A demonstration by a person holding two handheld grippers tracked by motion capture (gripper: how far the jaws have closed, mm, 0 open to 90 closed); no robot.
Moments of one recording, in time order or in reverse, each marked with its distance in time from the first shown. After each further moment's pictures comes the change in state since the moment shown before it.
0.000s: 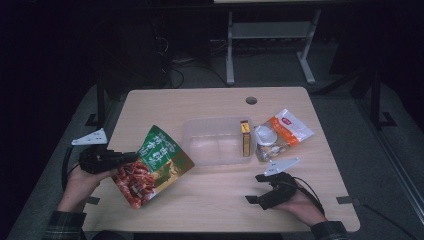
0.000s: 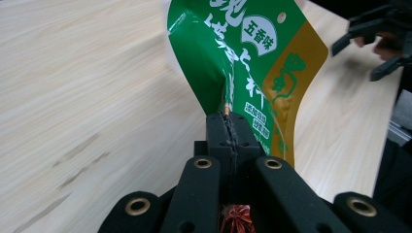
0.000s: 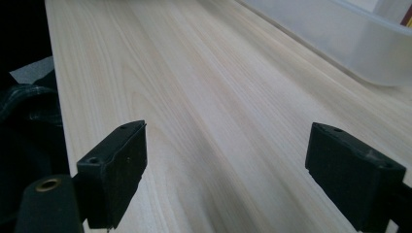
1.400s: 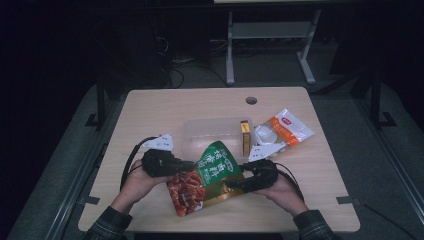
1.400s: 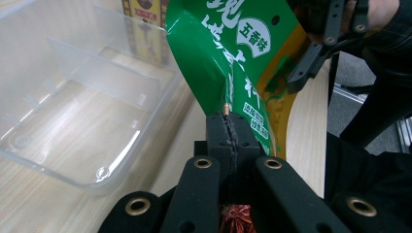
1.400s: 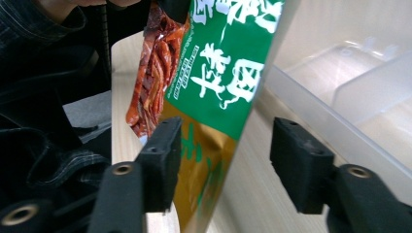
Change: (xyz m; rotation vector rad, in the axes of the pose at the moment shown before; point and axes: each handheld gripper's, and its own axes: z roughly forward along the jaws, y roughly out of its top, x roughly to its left) left arm -0.080 0.047 0.107 0.073 -0.223 0.172; right arm 0.012 0.060 0.017 -0.149 0.167 -0.064
